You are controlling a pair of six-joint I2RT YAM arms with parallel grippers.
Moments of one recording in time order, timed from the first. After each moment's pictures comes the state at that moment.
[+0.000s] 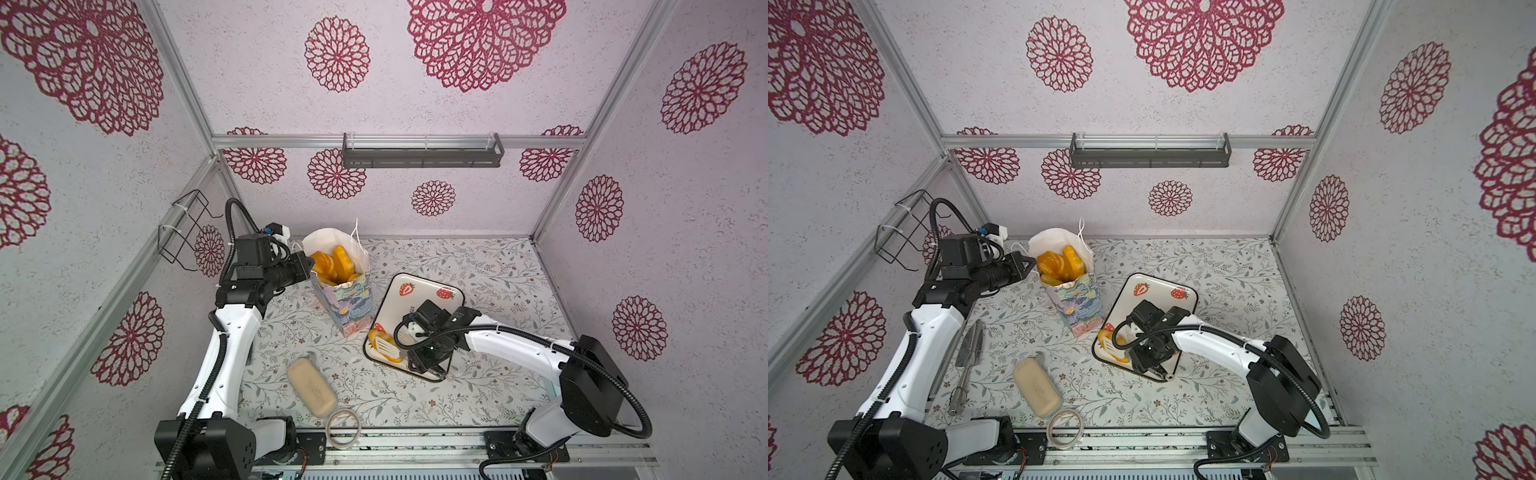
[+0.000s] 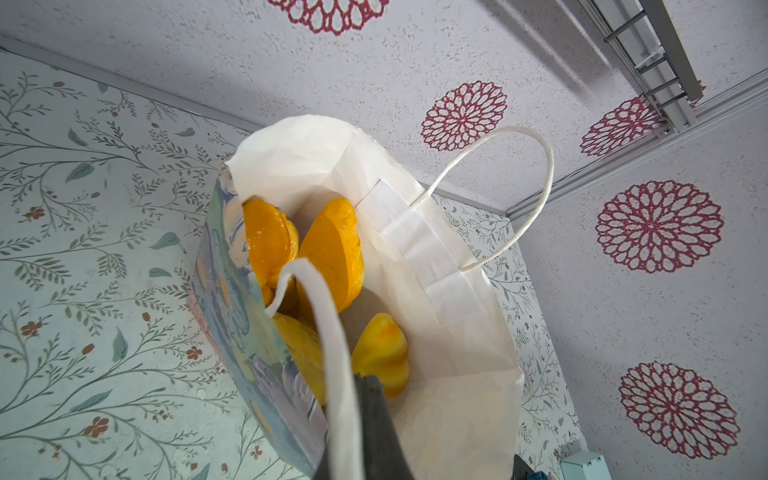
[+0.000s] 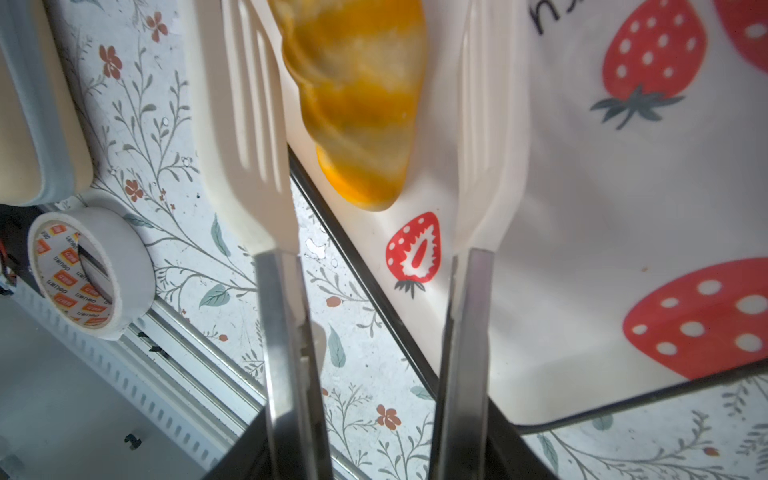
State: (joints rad) left arm 0.03 1.27 1.27 -0.58 0.43 -0.37; right arm 0.88 1.56 1.09 -0.83 -0.20 0.29
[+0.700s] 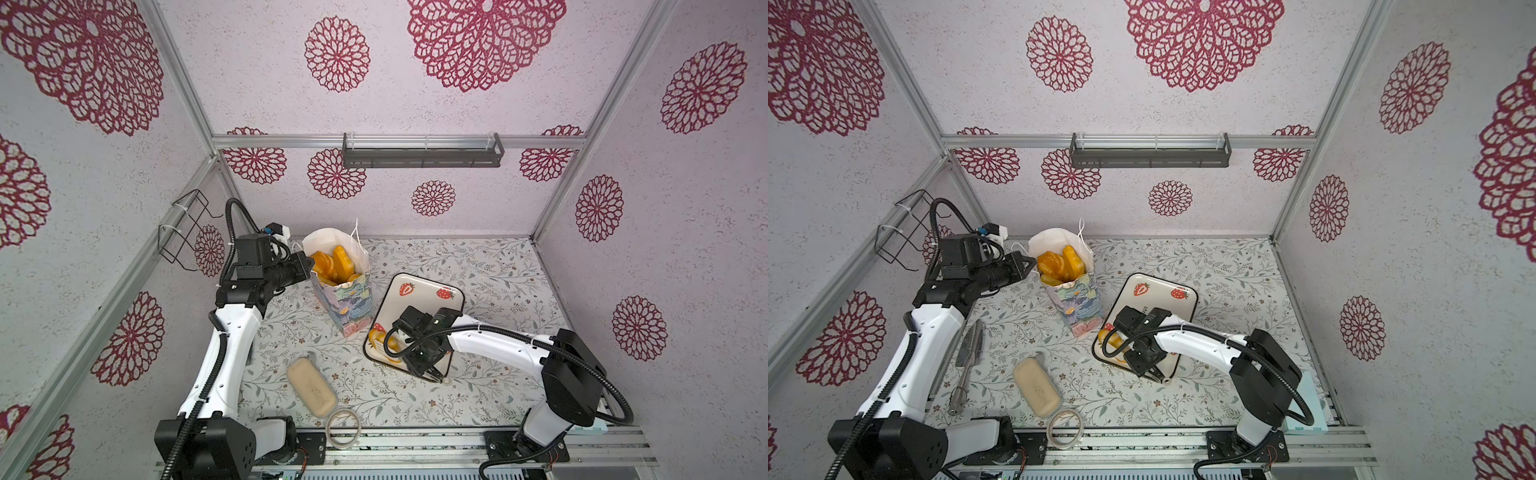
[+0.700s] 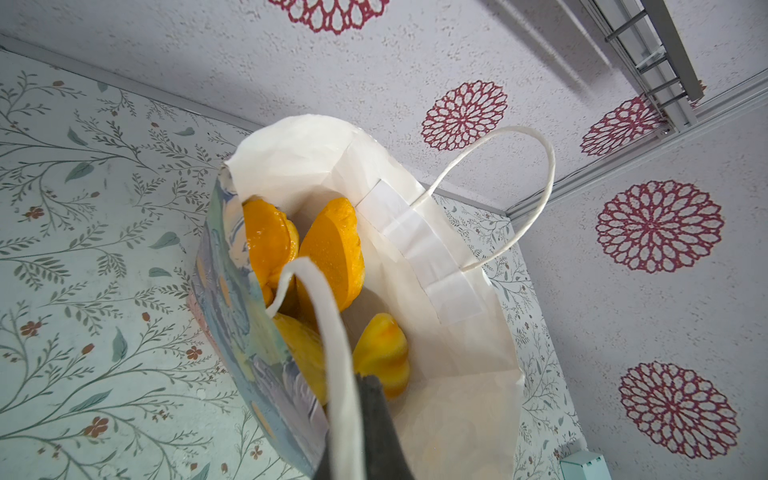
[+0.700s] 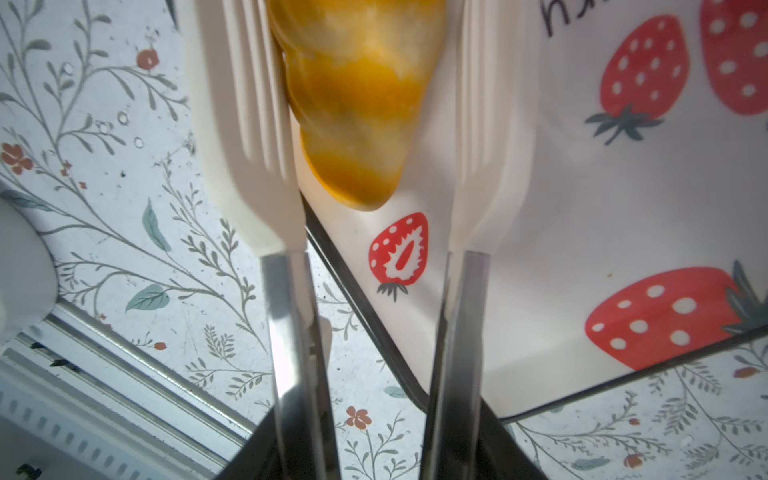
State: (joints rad) left arm 0.03 1.27 1.27 -0.58 0.43 -0.37; right arm 0.98 1.66 1.20 -0.93 -0.03 0.25
